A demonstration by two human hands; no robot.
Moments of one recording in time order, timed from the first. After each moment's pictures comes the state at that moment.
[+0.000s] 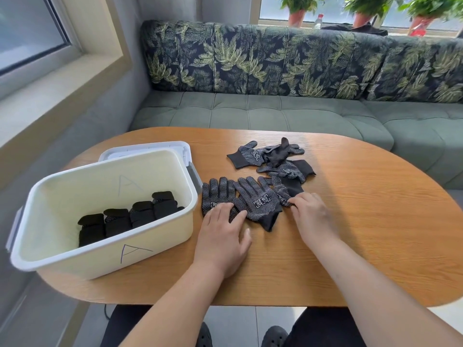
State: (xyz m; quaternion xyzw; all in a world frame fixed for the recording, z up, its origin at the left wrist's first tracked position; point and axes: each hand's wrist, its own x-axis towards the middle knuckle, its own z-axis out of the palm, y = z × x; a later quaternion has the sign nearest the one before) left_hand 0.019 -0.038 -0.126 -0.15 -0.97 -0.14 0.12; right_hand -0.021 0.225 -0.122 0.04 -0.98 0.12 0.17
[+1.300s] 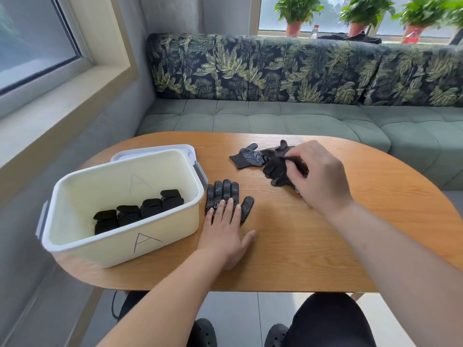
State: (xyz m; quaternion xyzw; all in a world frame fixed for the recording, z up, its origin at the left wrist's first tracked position) left_hand 0.024 -0.043 -0.116 -0.13 -0.99 -0.05 -0.09; right_hand -0.006 0.193 0.016 0.17 -0.89 0.22 0.36
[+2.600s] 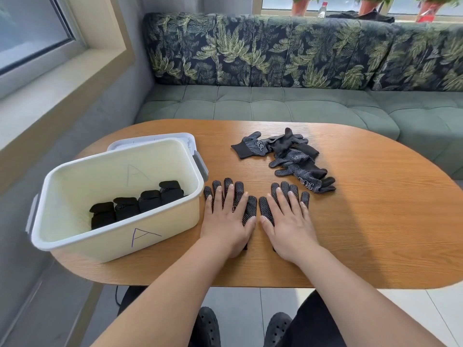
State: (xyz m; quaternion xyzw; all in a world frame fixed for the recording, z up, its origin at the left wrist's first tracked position) left_hand 0.010 -0.039 -0.120 -0.12 -0.99 -0.06 -0.07; right_hand 0.034 0.151 -0.117 0.02 -1.00 0.07 -0.05
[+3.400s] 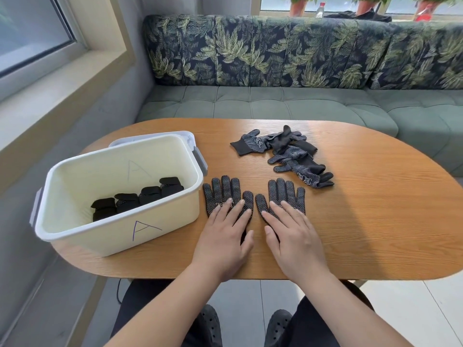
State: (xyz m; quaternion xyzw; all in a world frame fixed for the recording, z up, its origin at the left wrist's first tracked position) left_hand 0.066 -0.054 -0.132 -0.21 -0.97 -0.13 0.07; right_hand 0.087 0.155 -0.133 0.09 -0.97 0.13 0.16
